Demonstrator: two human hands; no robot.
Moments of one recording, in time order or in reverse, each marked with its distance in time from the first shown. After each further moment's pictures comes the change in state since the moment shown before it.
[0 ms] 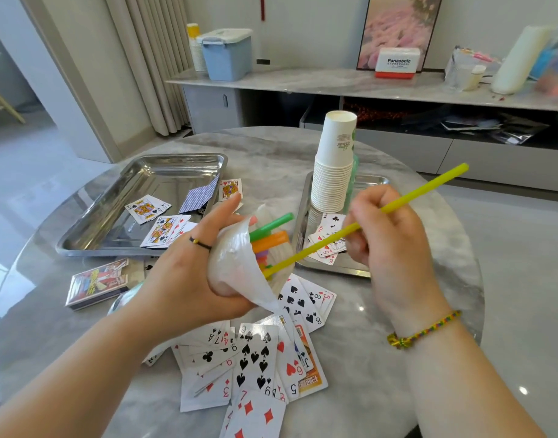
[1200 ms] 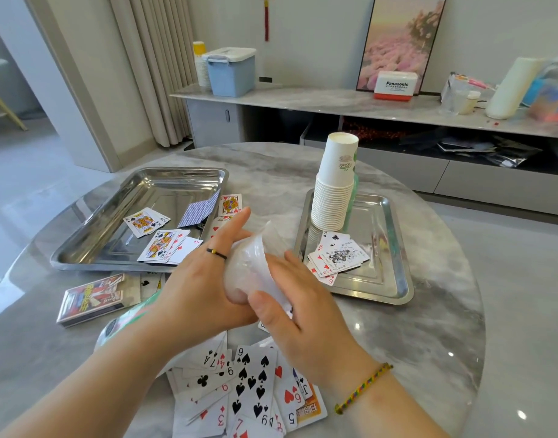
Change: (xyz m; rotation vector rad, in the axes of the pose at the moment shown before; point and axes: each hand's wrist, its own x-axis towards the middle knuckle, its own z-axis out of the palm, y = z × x) left_hand 0.017 -0.004 0.010 0.030 -0.021 -0.070; right_hand -0.023 0.034 0.044 -0.664 -0.426 -0.263
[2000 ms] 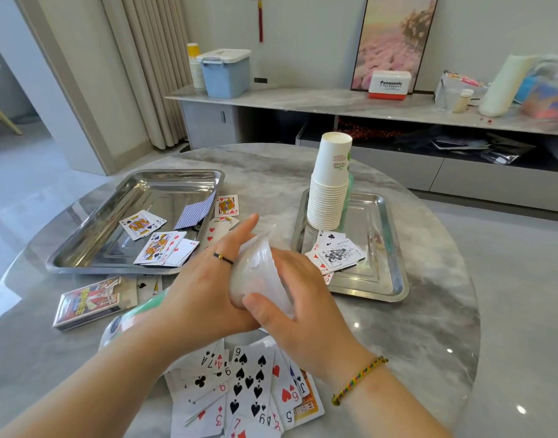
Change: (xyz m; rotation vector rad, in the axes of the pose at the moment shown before) left_hand 0.001 -0.001 0.006 0.014 -0.024 0.012; right_hand 0.000 0.003 -0.004 0.002 0.039 0.094
